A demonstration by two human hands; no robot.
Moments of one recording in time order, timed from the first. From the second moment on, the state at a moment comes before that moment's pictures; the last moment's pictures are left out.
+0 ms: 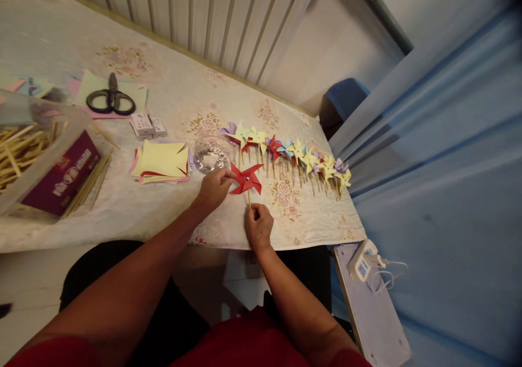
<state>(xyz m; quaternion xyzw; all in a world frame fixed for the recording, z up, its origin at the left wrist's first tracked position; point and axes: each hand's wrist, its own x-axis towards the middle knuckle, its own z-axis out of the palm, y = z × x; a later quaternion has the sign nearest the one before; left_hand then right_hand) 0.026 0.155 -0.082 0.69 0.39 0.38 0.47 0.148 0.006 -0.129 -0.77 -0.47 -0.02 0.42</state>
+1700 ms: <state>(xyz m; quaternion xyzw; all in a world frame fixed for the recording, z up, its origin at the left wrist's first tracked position) 0.019 0.163 -0.091 0.79 0.36 0.36 0.34 0.147 0.005 -0.127 -0.78 -0.46 -0.02 0.42</state>
